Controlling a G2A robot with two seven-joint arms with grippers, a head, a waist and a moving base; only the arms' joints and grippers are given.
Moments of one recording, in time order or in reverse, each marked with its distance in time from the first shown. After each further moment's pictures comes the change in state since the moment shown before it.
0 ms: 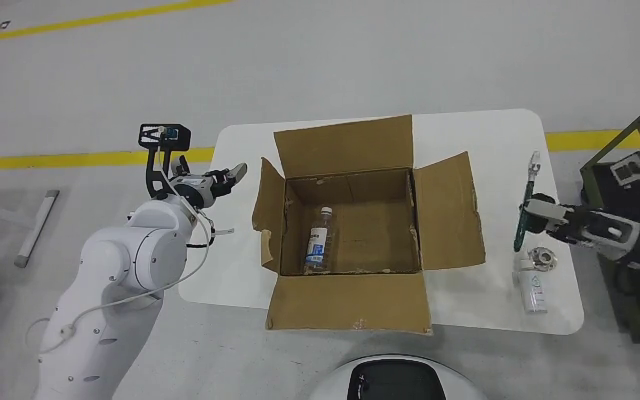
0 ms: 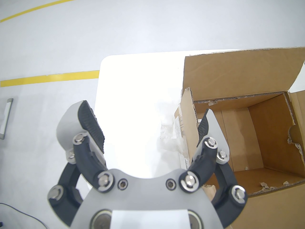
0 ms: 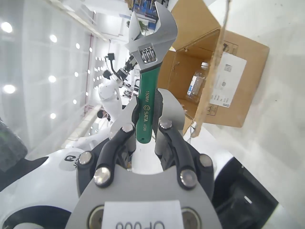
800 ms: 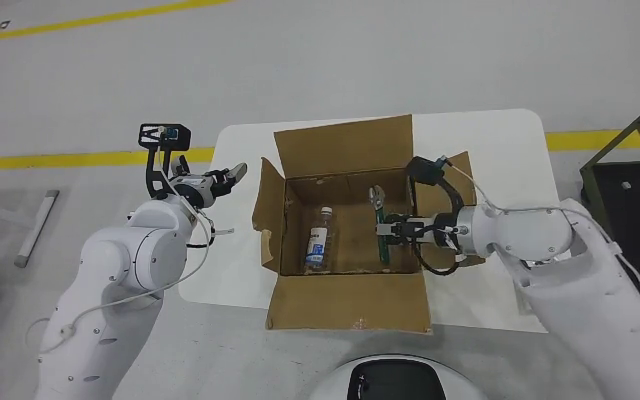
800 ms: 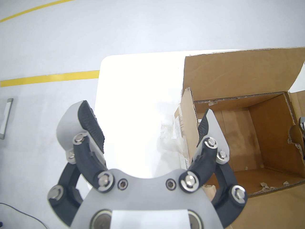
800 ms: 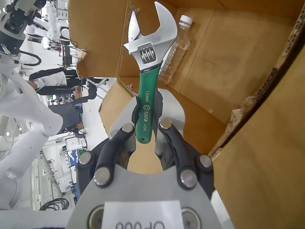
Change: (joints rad) left arm 0.000 0.000 0.000 0.000 0.000 0.000 0.000; right arm 0.401 0.003 -0.760 0.121 -0.565 0.269 -0.109
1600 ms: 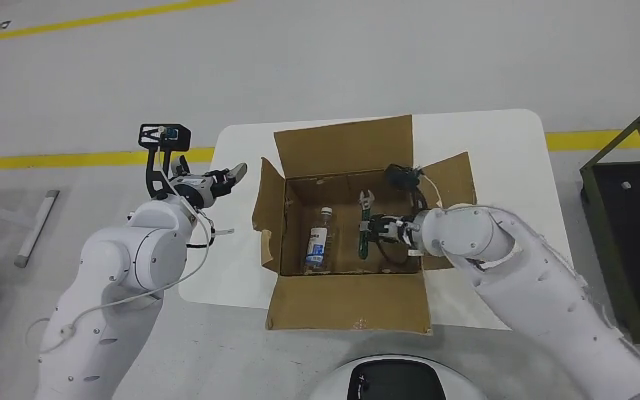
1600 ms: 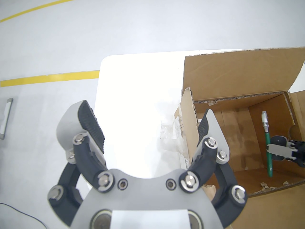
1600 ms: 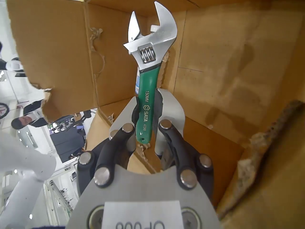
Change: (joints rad) left arm 0.000 0.000 0.000 0.000 0.000 0.000 0.000; right arm 0.145 -0.062 -0.280 0.223 -0.028 0.235 -0.262
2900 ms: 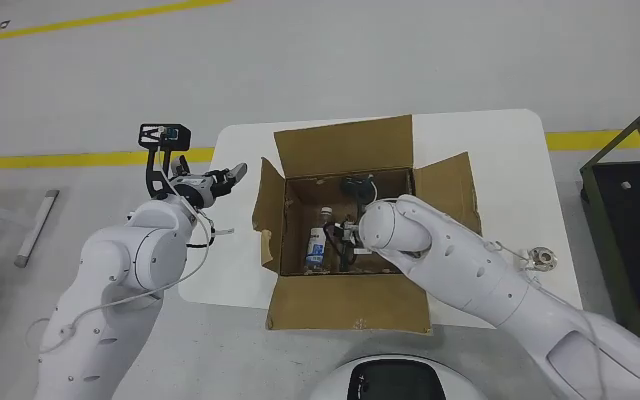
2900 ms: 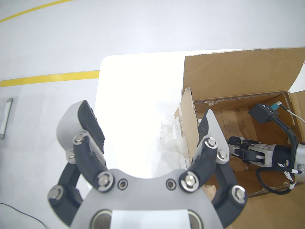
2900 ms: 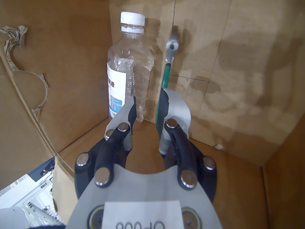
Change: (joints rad) left arm 0.000 0.000 0.000 0.000 0.000 0.000 0.000; right arm 0.264 -0.165 -0.320 0.351 -0.006 0.169 -0.070
